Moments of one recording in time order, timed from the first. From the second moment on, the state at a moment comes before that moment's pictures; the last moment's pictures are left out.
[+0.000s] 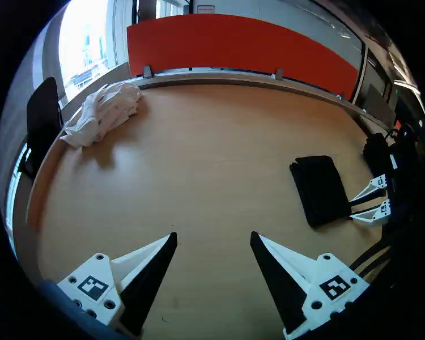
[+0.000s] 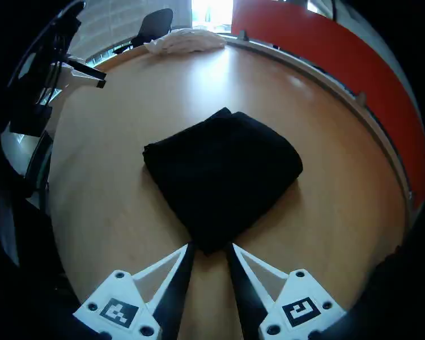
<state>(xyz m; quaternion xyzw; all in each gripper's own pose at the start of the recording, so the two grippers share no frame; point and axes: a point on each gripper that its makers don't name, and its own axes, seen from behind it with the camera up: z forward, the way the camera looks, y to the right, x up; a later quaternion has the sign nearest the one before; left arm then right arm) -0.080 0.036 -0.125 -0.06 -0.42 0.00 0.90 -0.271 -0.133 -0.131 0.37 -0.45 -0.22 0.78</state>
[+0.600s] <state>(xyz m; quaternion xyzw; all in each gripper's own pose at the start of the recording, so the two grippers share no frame) -0.083 0.034 -0.125 -0.06 -0.42 0.00 0.90 -0.273 -0.132 -0.131 0.36 -0.45 -0.21 0.79</state>
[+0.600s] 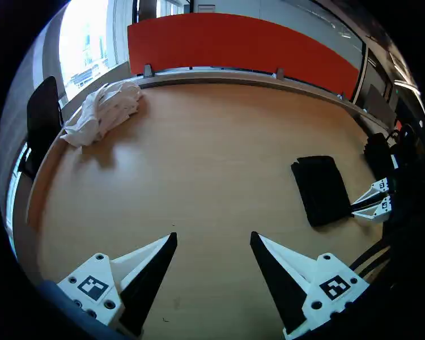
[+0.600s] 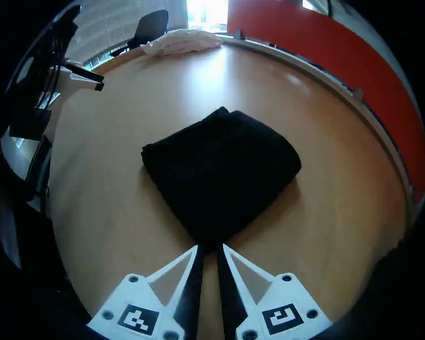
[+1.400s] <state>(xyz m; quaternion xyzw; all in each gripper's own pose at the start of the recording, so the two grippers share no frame) -0.082 0.031 -0.126 -0.06 -0.42 0.00 0.90 -0.243 -0.135 -0.114 0.35 -0.42 -0.20 0.81</state>
